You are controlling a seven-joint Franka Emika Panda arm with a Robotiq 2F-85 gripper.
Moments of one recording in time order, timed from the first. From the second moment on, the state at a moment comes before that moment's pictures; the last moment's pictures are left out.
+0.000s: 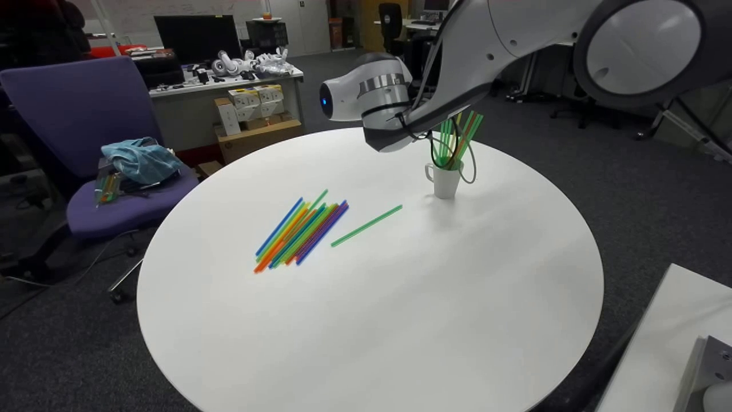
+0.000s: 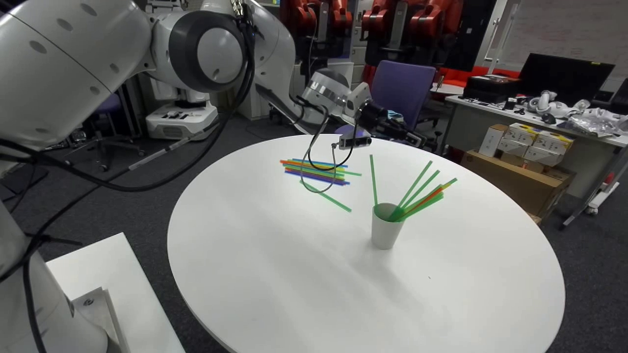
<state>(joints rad) 0.13 0.95 -0.04 -1.10 -1.36 1.56 1.89</state>
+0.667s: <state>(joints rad) 0.12 0.90 0.01 -1.08 -1.04 1.77 1.83</state>
